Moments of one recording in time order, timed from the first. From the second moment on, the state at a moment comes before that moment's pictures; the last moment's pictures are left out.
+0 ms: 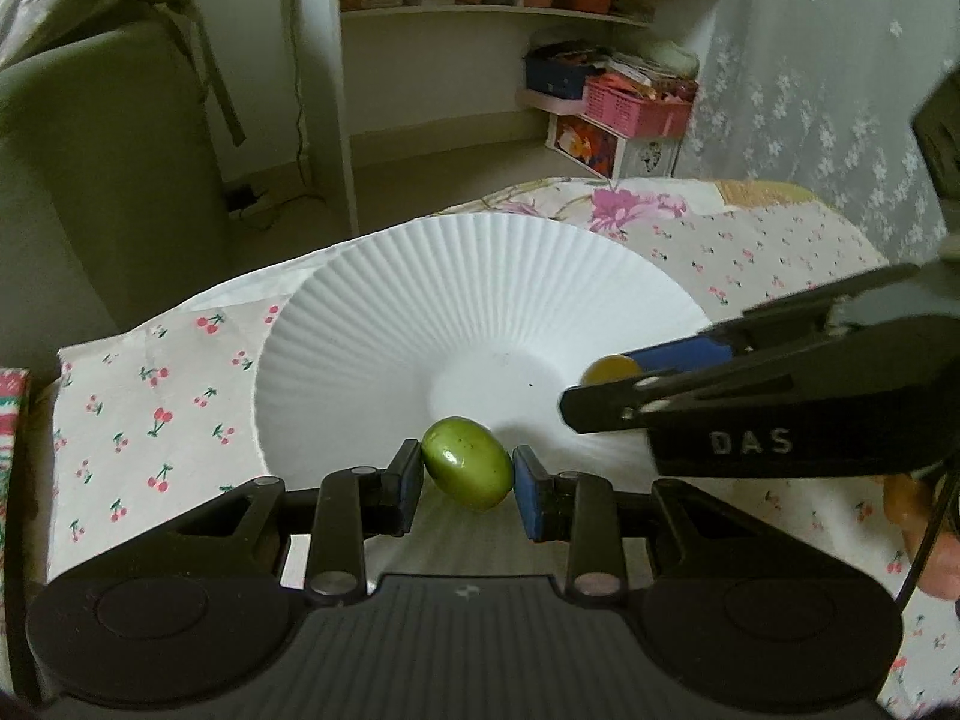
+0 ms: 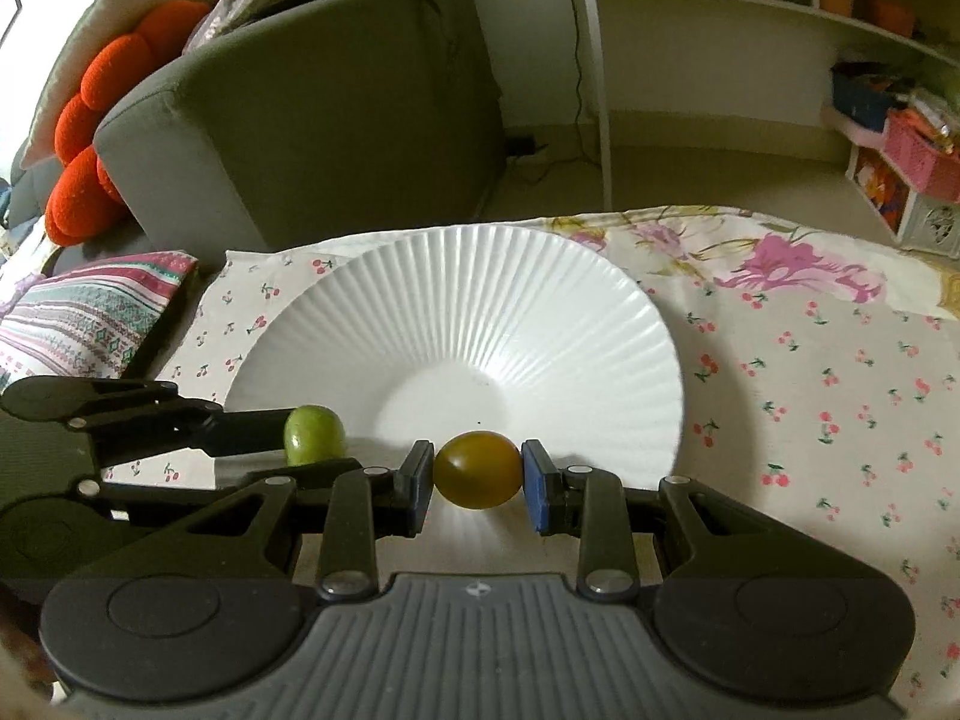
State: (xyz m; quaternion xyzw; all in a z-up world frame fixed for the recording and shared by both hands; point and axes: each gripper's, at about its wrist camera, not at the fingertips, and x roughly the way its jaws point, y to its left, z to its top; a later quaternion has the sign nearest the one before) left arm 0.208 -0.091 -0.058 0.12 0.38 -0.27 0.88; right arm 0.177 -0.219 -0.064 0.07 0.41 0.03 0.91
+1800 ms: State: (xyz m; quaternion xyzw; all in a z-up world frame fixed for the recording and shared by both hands) left arm 0.117 -0.012 -0.020 0.02 0.40 -0.22 0.89; right arm 0.075 -0.195 -0.022 0.10 0.37 0.01 0.92
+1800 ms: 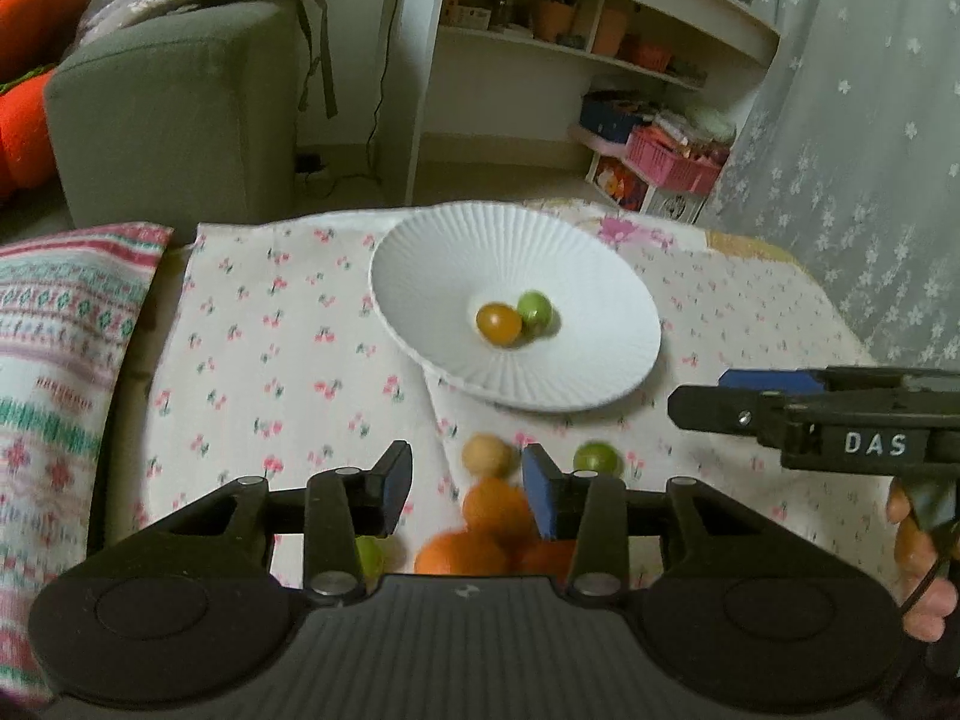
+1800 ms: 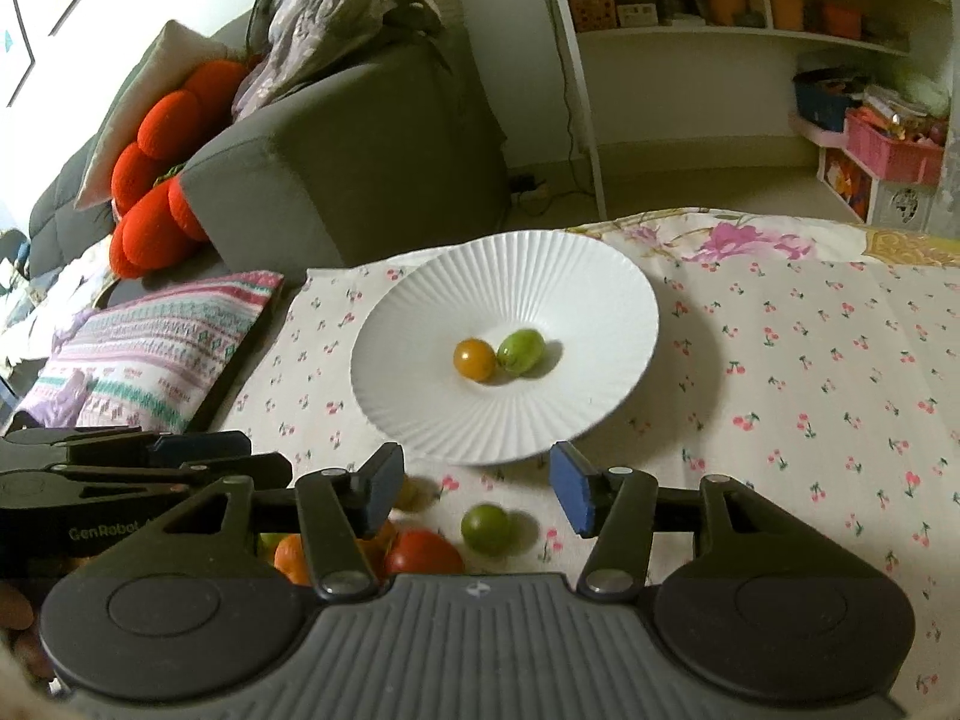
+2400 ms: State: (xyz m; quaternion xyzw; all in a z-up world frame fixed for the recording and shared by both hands) left arm 0.060 -0.012 -0.045 0.04 0.43 -0.20 0.88; right arm 0.024 -0.171 -0.034 0.06 0.39 0.03 0.92
